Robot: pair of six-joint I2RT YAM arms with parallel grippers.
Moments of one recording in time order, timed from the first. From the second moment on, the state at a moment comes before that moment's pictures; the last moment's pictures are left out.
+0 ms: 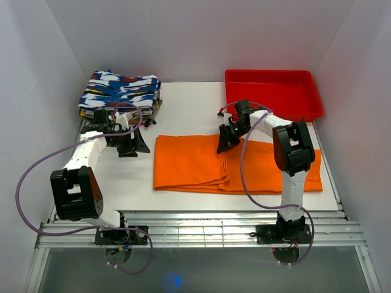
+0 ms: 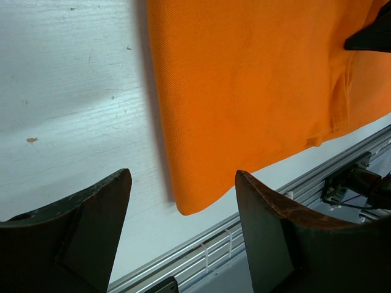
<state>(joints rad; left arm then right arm) 0.11 1.48 1.07 -0.76 0.61 -0.05 0.34 2.08 1.47 -0.70 -0.76 -0.09</state>
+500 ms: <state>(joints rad) 0.12 1.53 1.07 -0.74 0.61 -0.05 0.30 1.87 1.29 -0.68 -0.77 -0.12</state>
